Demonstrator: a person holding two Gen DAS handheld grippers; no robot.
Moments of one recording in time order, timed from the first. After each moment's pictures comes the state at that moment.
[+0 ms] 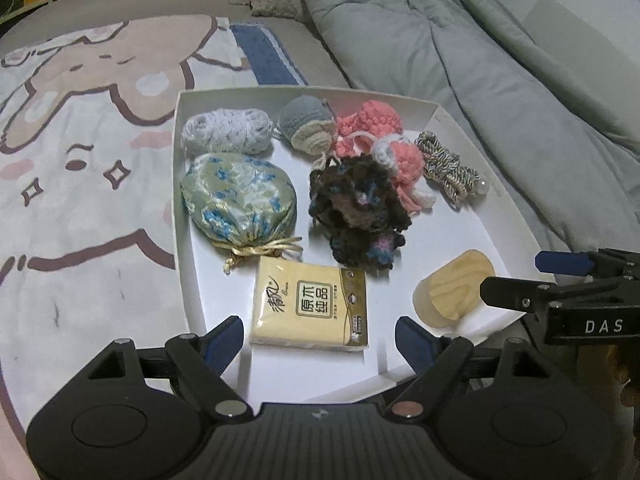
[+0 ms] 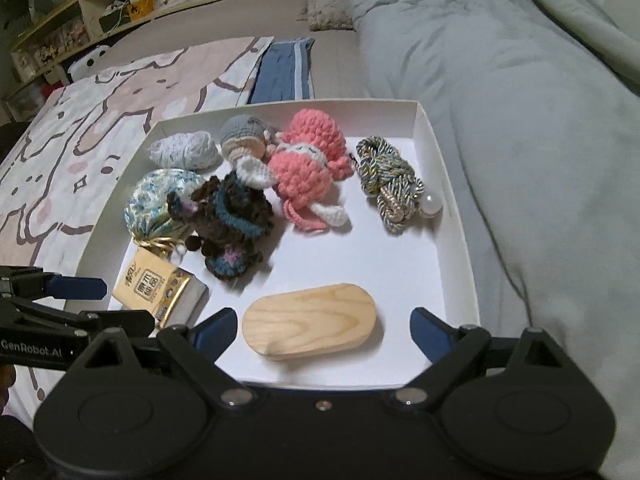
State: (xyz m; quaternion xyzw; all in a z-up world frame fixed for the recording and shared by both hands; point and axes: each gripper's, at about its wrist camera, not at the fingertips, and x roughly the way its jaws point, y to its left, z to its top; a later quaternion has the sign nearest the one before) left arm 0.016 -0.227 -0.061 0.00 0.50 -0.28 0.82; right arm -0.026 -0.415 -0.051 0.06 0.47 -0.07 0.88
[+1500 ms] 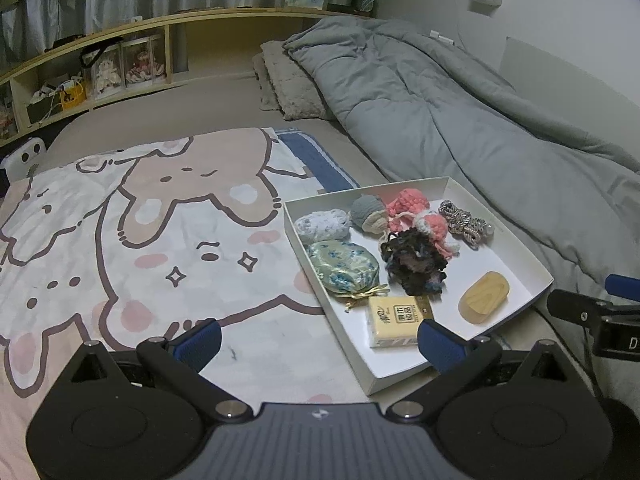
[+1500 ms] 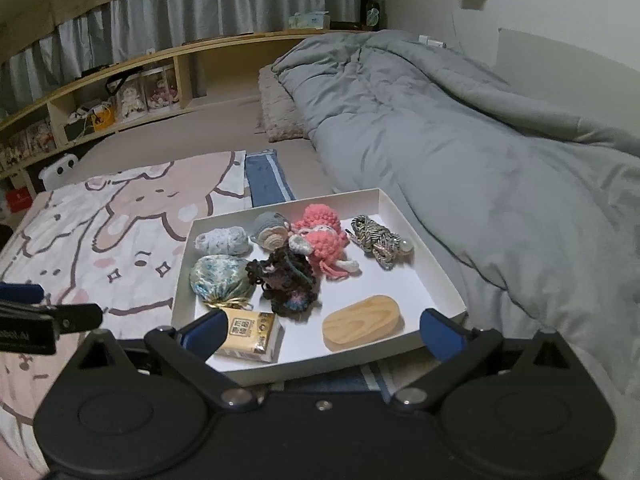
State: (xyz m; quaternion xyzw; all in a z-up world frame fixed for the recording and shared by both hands) left arm -0.032 -0.108 0.028 0.07 0.37 -0.27 0.89; right arm -0.119 -0.290 0.014 0.07 0.32 -0.21 0.92
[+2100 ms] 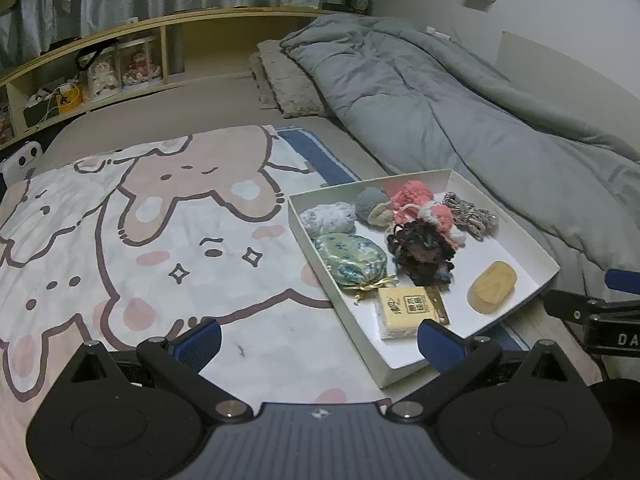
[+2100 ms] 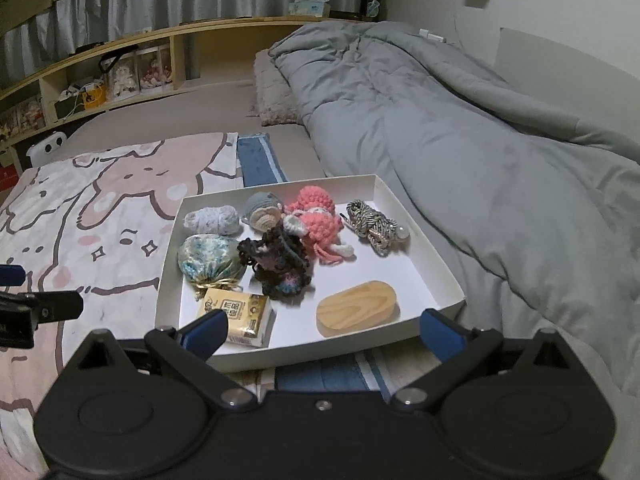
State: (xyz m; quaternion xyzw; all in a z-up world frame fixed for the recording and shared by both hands) left arm -0.029 -0.099 0.016 0.08 0.37 -0.27 0.89; right arm -0.113 -0.281 0.001 0.05 0.34 -0.22 0.91
